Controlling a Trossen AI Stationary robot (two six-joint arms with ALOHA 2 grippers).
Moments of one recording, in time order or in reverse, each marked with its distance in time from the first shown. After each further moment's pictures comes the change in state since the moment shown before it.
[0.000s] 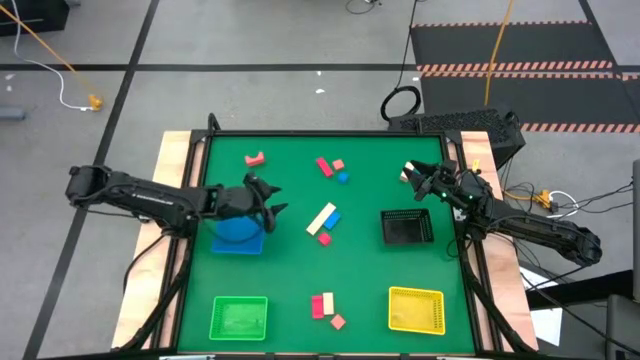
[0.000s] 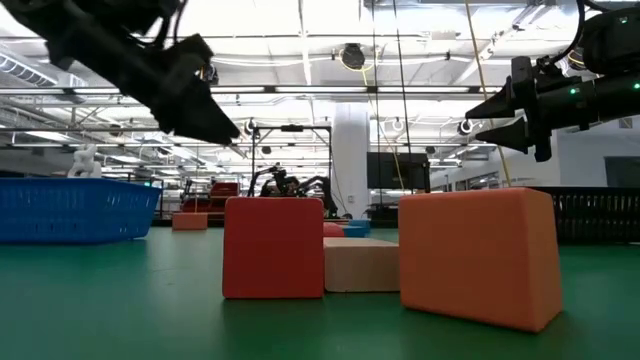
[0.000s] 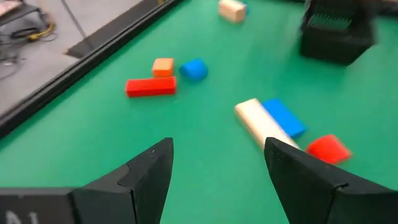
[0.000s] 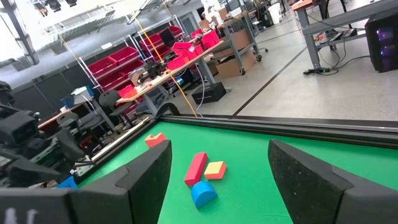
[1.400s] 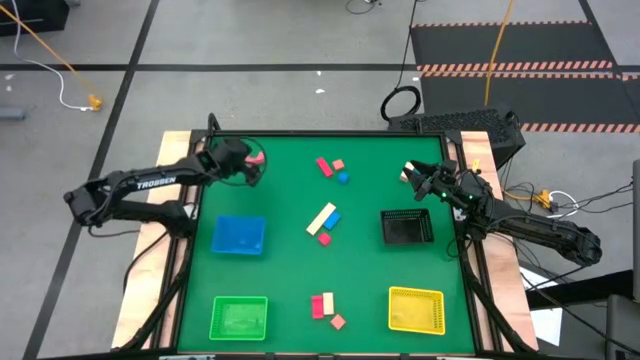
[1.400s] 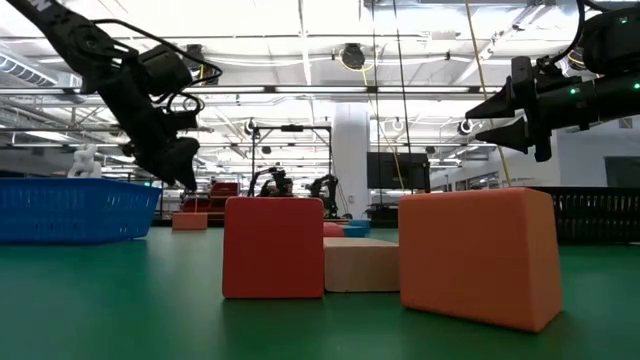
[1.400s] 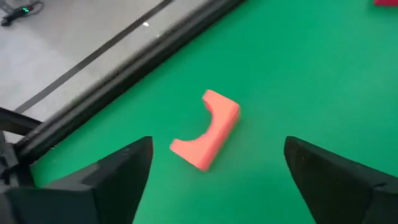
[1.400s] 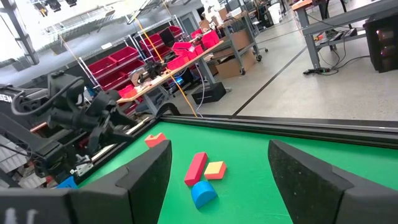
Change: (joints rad) left arm 0.664 0.007 0.025 -0.294 0.110 0.158; right arm 0.000 0.000 0.000 0.000 0.000 0.000
